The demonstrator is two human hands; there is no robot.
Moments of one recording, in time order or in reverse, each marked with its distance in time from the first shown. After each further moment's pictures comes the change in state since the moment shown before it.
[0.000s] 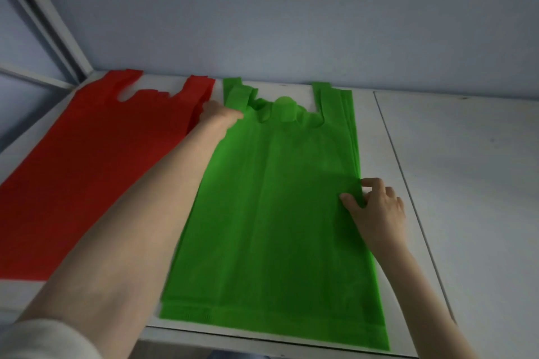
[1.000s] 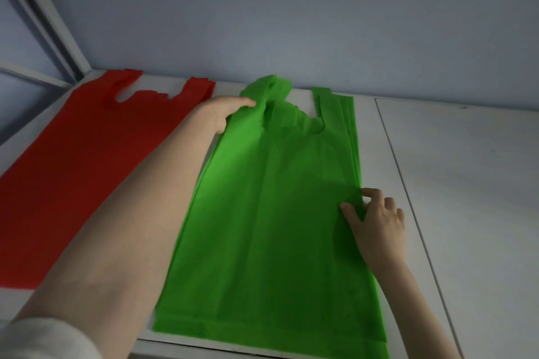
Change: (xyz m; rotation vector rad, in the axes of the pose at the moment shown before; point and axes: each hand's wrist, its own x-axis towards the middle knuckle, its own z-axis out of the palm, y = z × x) left_hand -0.004 0.028 -0.013 -0.340 -0.512 -0.196; right_hand -0.006 -0.005 0.001 -0.049 -0.004 0.016
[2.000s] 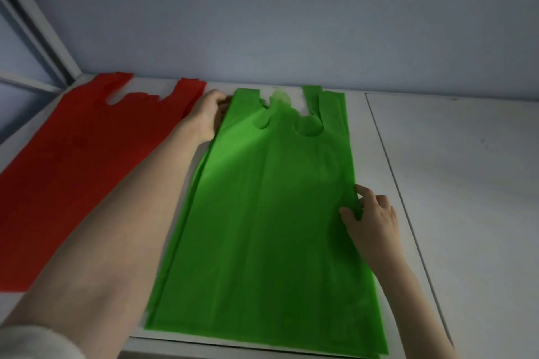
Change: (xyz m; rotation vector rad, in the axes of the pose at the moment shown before) left_hand -0.003 -0.017 -0.003 -0.148 0.123 0.199; right_hand -0.006 0.010 -0.009 0.074 -0.082 -0.041
